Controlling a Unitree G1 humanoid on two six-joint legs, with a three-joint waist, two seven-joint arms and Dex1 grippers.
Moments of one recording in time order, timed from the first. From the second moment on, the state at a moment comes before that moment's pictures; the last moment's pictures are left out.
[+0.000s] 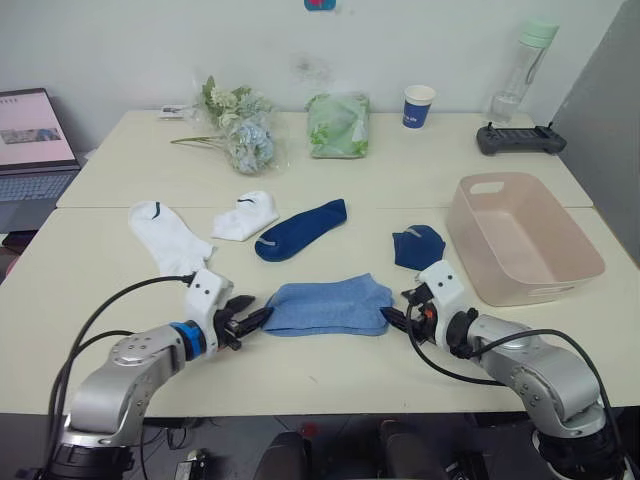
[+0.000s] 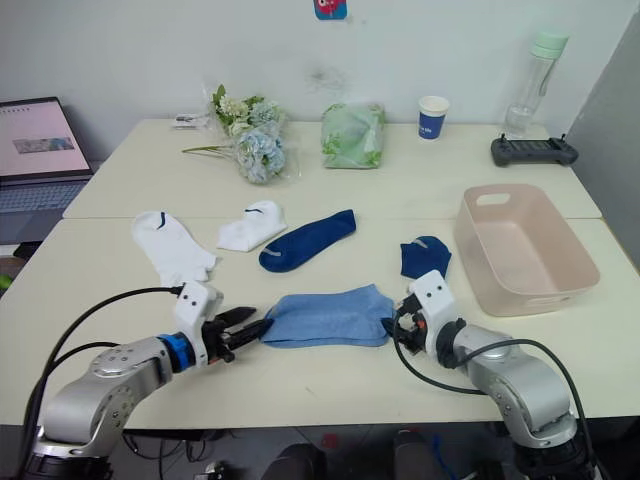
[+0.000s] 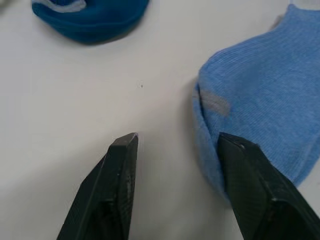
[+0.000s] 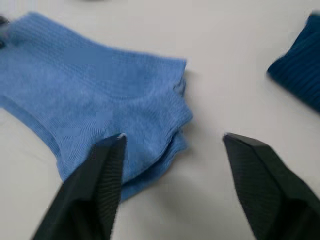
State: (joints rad) left arm -0.01 0.67 0.15 -0.28 -0.48 0.63 -0.67; right arm -0.16 -0.43 0.07 -0.62 0.42 1.02 0.33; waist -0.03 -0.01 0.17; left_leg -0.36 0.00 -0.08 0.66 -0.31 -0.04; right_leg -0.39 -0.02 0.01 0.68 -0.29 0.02
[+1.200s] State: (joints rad) left arm -0.04 0.72 -0.01 -0.30 -0.39 0.55 -0.86; right arm -0.08 -0.45 0.22 -0.63 0.38 0.93 0.44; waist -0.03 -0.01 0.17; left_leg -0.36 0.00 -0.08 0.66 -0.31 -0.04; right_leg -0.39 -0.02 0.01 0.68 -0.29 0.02
